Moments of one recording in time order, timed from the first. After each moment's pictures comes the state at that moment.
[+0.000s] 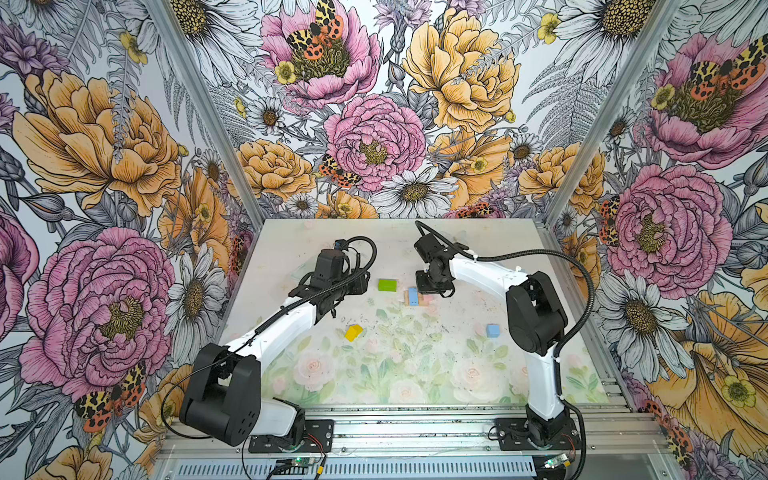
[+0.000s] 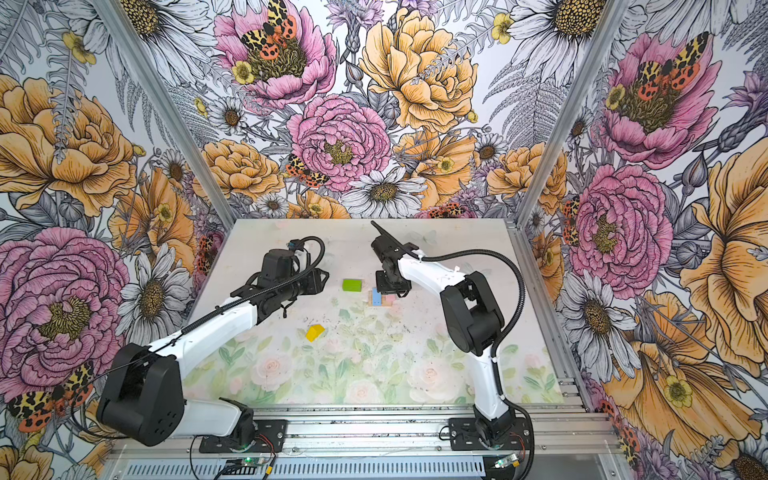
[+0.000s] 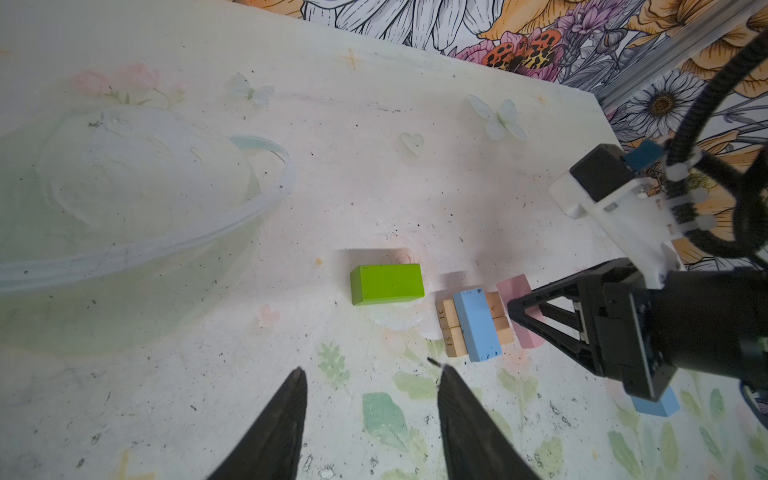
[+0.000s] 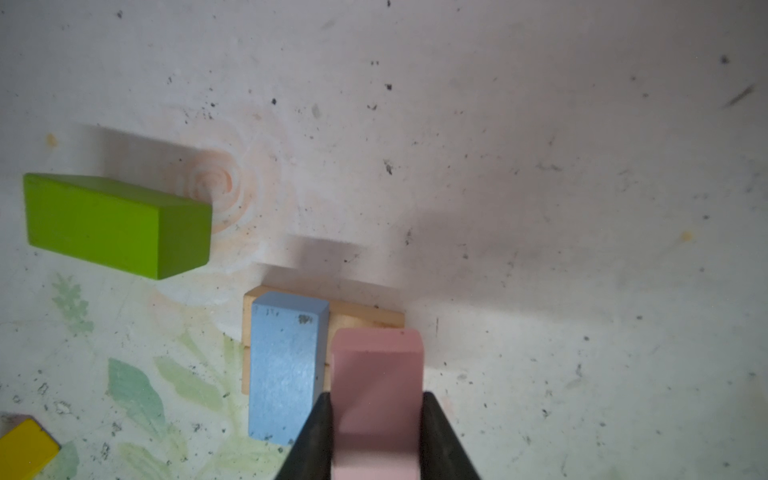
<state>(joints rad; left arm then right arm) -0.36 1.38 0.89 -0.15 0.11 -0.37 0.56 2.08 1.65 -0.86 -0.02 0.43</state>
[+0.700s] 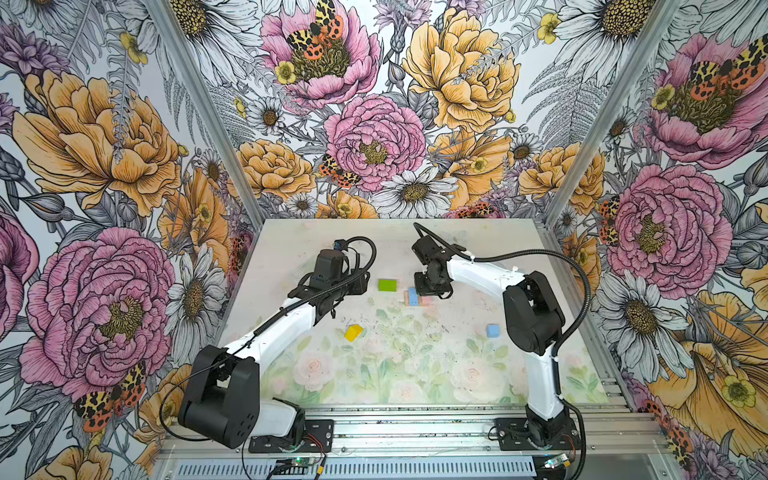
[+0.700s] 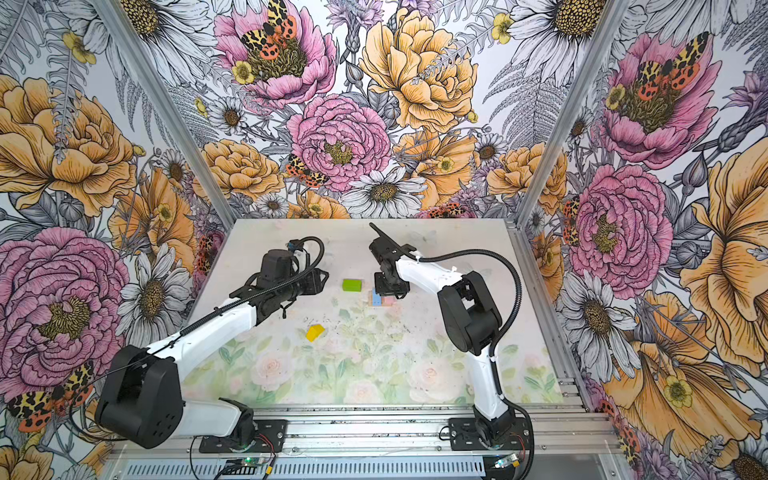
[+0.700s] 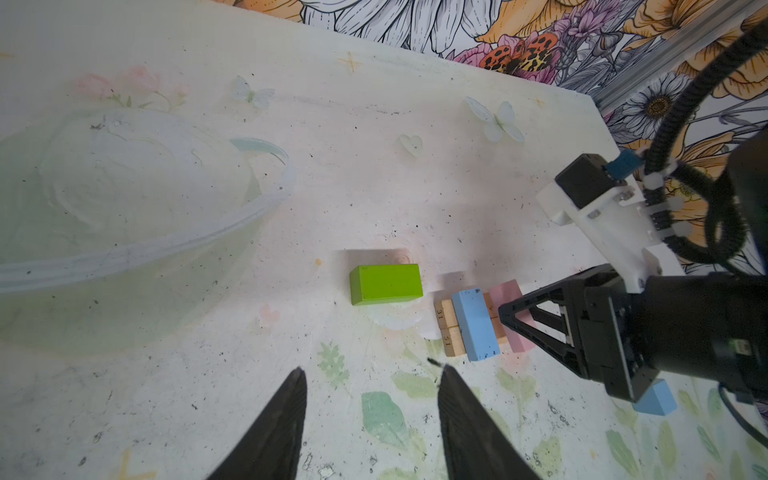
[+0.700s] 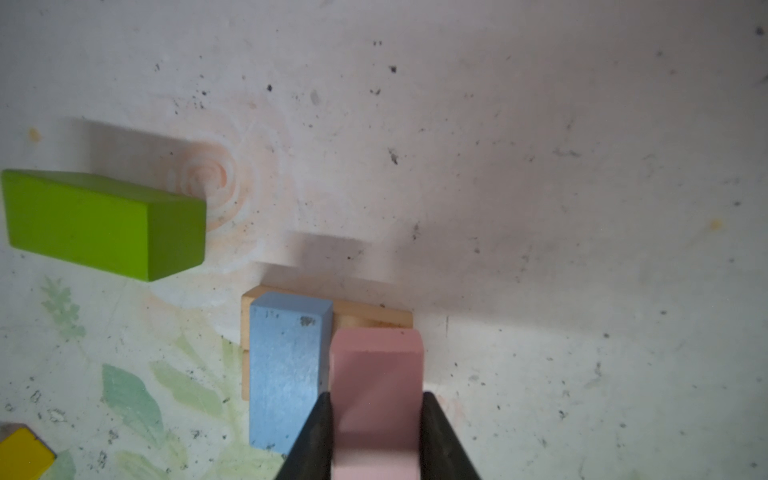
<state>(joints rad) -0.36 1.37 0.89 -0.15 0.11 -0.37 0.57 2.09 1.65 -0.86 -0.01 0.46</state>
